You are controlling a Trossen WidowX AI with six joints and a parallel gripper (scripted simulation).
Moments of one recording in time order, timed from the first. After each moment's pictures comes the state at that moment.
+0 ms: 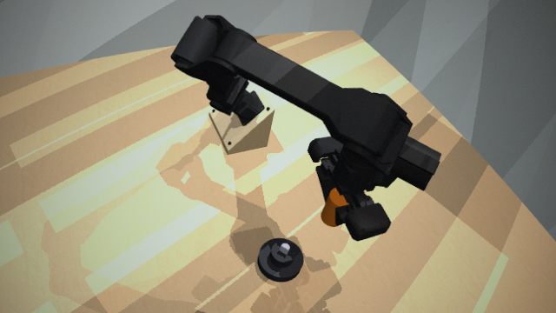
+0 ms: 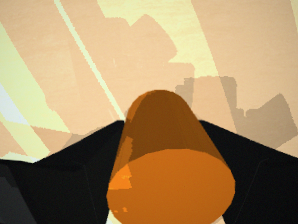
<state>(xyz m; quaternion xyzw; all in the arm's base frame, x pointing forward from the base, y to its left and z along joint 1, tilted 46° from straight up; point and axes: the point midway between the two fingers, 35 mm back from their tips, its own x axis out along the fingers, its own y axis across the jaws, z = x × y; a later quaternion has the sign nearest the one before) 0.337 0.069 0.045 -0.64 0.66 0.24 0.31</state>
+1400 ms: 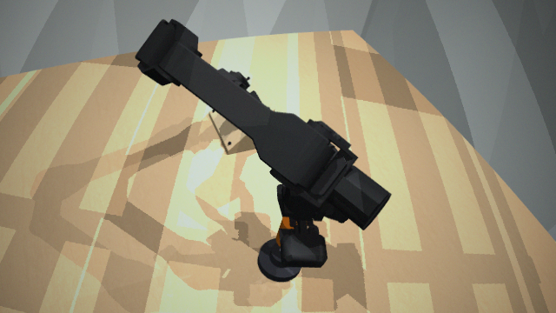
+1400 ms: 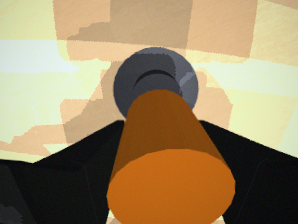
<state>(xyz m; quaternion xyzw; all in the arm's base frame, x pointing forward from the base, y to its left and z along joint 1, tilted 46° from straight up) 0.341 -0.006 0.088 -0.60 0.69 0.13 0.39</state>
